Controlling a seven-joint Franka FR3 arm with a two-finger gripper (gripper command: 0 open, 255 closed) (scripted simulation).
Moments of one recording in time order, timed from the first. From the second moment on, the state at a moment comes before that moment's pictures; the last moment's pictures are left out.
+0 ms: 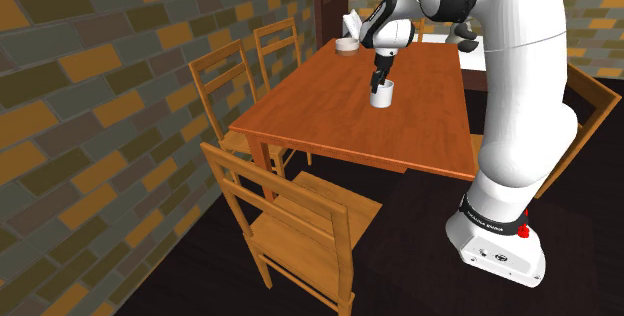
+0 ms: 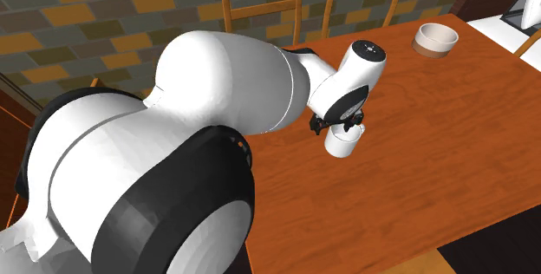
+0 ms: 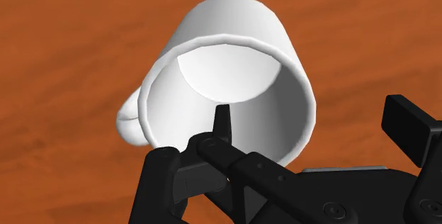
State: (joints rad) arm -0.23 0.42 -0.50 -1.89 0.36 2.32 -1.01
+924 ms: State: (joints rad) arm -0.25 0.46 -0.48 -1.90 0.39 2.37 -1.03
